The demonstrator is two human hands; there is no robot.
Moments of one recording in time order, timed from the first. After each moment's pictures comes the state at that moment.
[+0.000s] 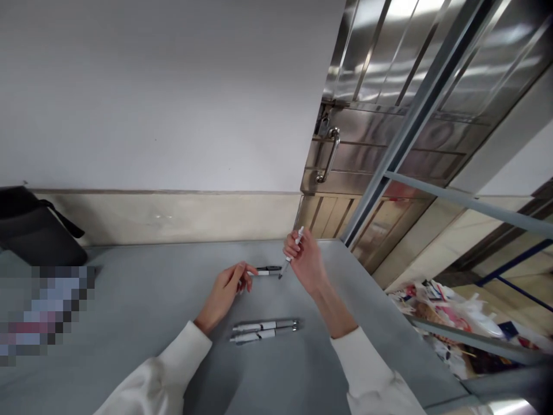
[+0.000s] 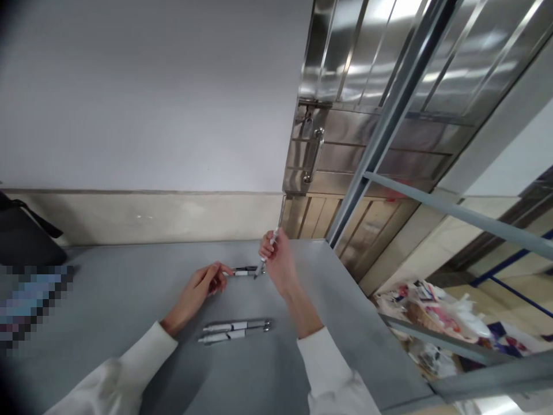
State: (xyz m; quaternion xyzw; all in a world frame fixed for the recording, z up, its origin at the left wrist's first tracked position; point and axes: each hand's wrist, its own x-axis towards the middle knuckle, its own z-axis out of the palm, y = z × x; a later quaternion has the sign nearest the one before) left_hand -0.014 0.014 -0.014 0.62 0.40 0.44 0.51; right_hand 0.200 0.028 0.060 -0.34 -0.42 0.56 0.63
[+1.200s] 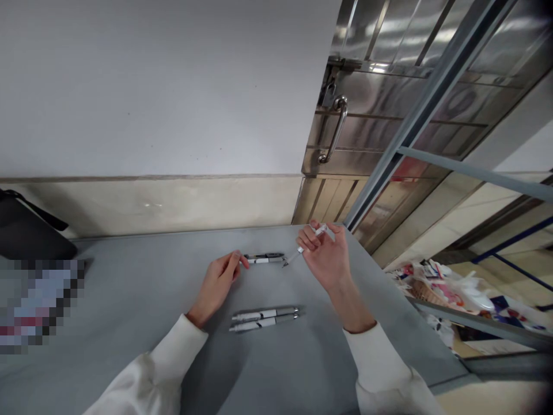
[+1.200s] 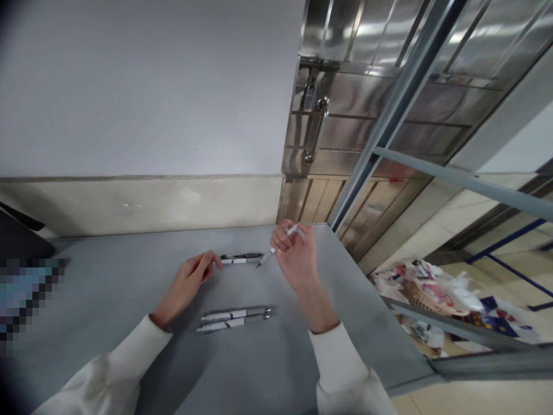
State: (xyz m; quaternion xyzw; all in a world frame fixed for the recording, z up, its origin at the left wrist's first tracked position) left_hand -0.020 0.006 0.004 0.65 0.49 0.40 0.43; right_hand 0.228 0.003 0.057 -0.16 -0.23 0.67 0.69
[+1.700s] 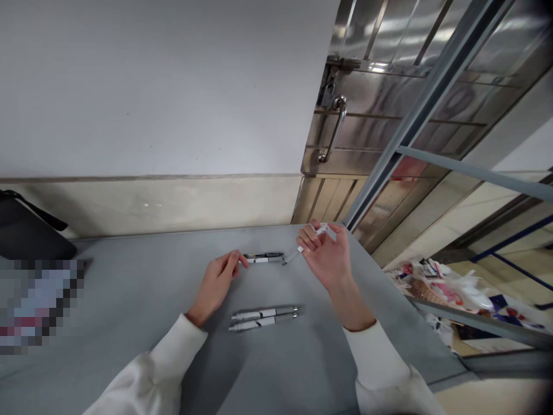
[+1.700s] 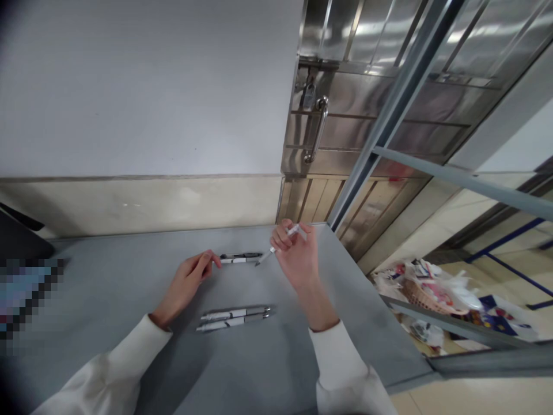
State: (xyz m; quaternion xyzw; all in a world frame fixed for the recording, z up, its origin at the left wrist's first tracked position) left_hand -0.019 0.007 0.005 0.65 0.48 0.41 0.42; right_hand 0.230 0.001 0.058 -0.13 -0.21 0.68 0.69
